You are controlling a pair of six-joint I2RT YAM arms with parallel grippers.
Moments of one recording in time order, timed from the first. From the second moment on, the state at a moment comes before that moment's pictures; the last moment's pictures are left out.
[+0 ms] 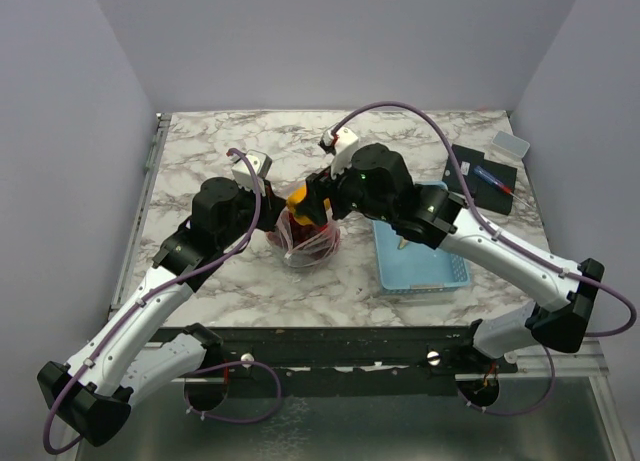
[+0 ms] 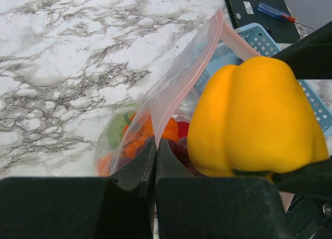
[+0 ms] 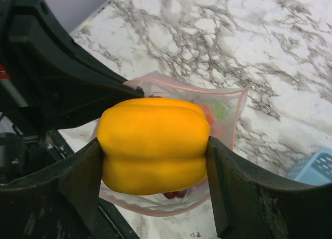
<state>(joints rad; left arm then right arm) -0.56 0.90 0.92 -0.32 0.06 -0.22 0.98 1.42 1.50 -0.45 0.09 0.18</state>
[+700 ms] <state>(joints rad) -0.56 0.90 0.92 -0.32 0.06 -0.22 0.99 1.54 1.58 -0.53 0.31 0.23</state>
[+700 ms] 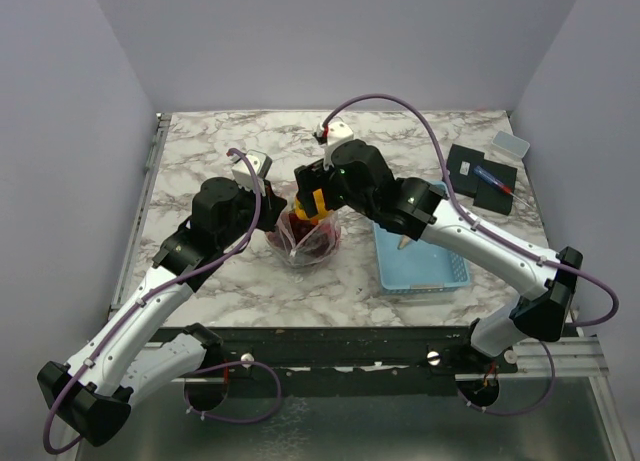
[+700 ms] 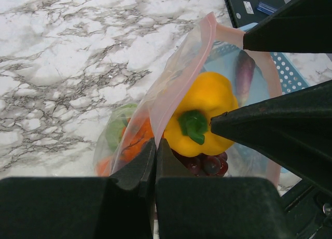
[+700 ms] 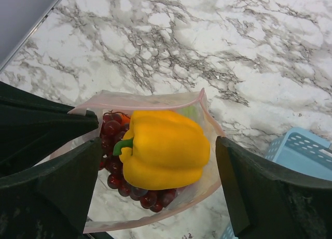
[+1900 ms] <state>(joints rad) -0.56 0.90 0.92 -0.32 0.06 -0.22 0.99 1.37 1.46 -0.58 0.45 0.51</state>
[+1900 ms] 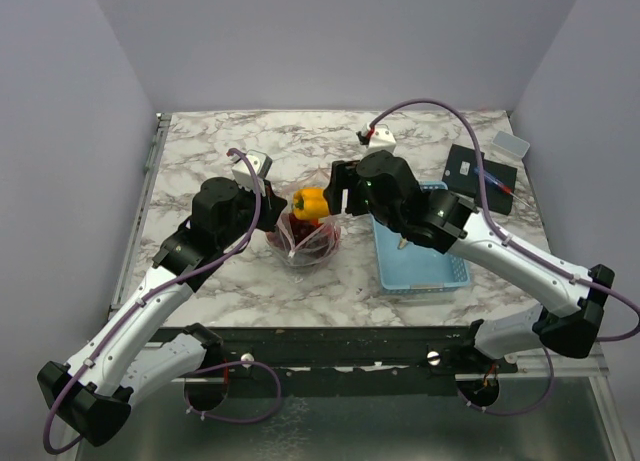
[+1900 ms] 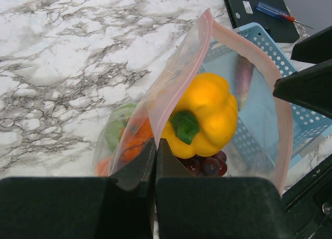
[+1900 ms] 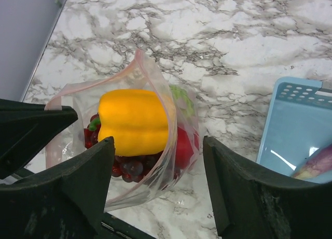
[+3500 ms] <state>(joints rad) -0.55 0.94 1.00 -0.50 0.15 -0.40 0.99 1.39 1.46 -0.62 0.41 0.47</state>
